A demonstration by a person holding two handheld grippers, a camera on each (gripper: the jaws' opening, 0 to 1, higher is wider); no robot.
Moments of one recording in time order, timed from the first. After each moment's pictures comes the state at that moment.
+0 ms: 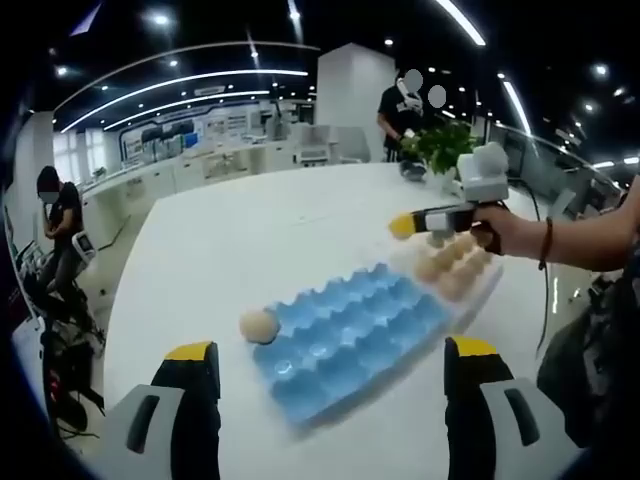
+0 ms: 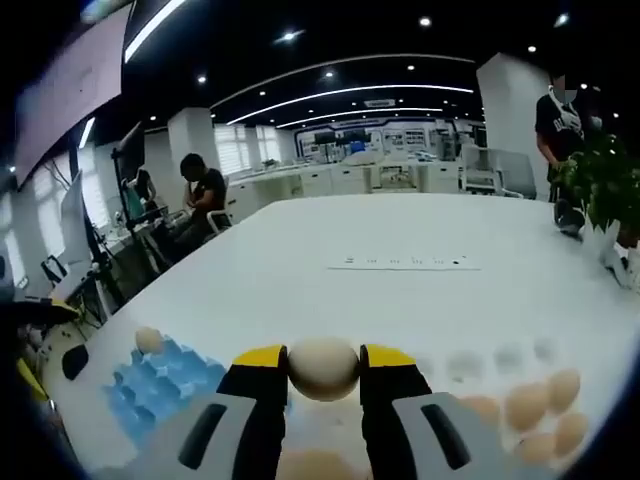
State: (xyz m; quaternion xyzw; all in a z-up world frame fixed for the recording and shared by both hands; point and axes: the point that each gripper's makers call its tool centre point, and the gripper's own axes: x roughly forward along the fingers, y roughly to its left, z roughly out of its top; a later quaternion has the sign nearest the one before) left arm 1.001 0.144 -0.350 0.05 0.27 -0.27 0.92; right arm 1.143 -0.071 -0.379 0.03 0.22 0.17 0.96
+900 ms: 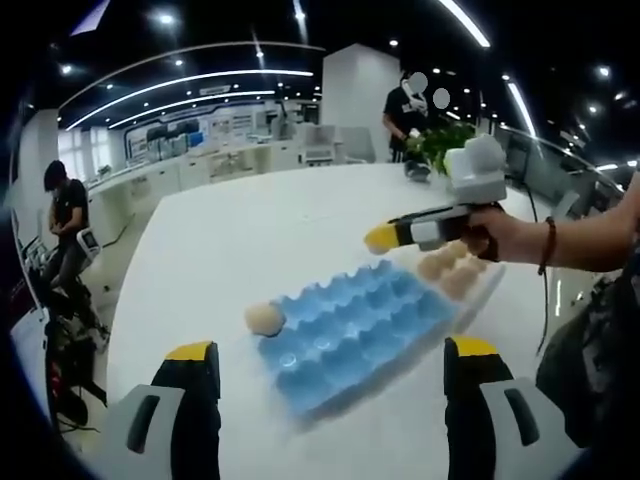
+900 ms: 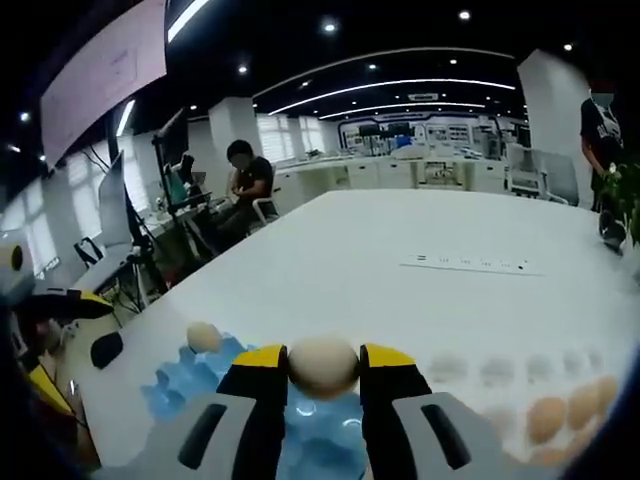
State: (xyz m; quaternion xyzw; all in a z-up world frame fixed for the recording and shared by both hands) left arm 0.996 0.152 -0.353 0.05 0.27 -0.26 0.93; right arm 1.129 0.008 -0.378 0.02 0.23 0.26 0.94
